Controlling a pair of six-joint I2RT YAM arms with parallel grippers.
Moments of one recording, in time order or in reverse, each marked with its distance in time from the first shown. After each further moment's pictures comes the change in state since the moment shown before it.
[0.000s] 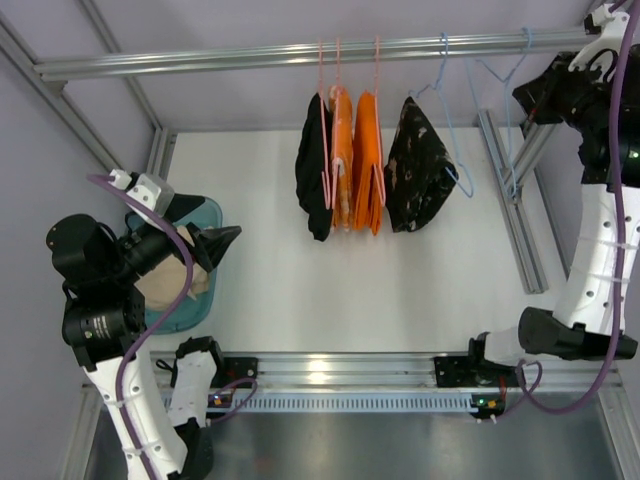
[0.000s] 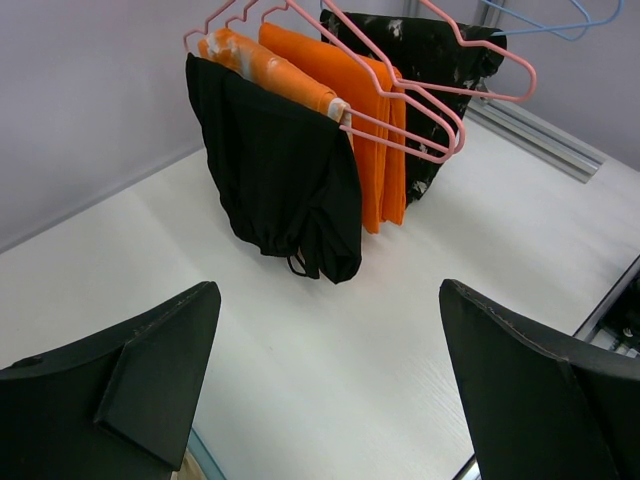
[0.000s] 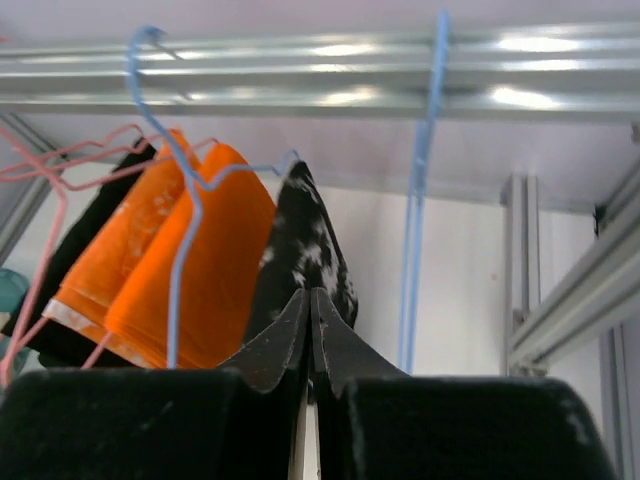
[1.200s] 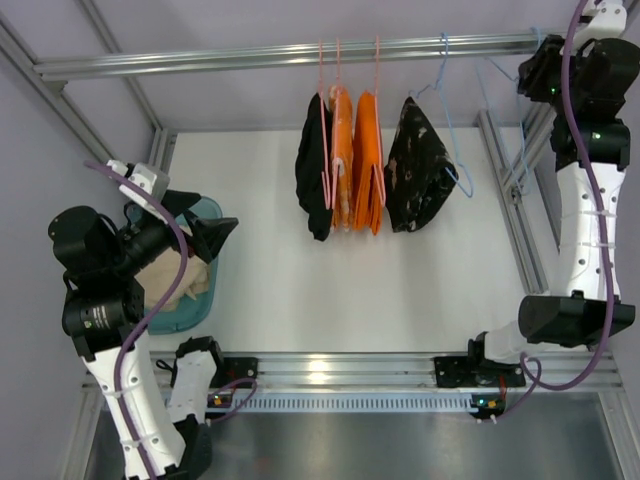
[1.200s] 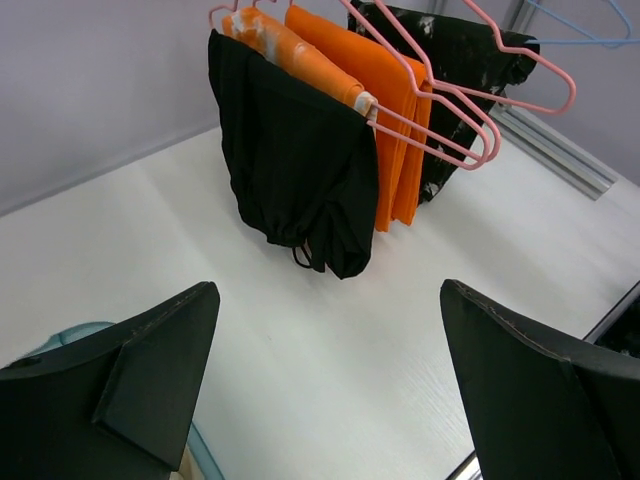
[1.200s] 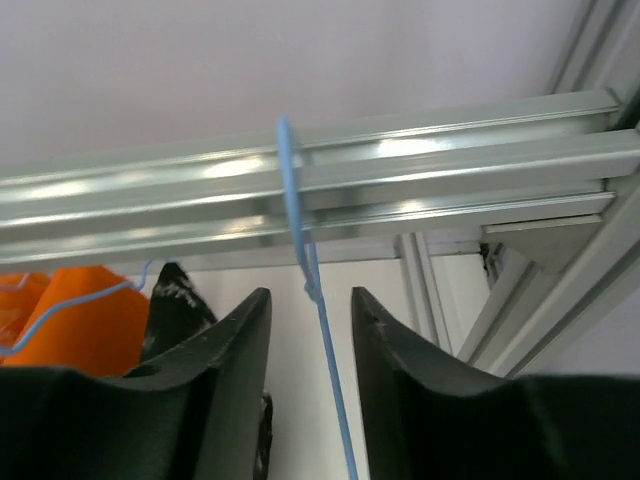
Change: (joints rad) left arm 0.000 0.025 -0.001 0.000 -0.061 -0.037; right arm 0.067 0.056 -0.169 0.407 0.356 0.015
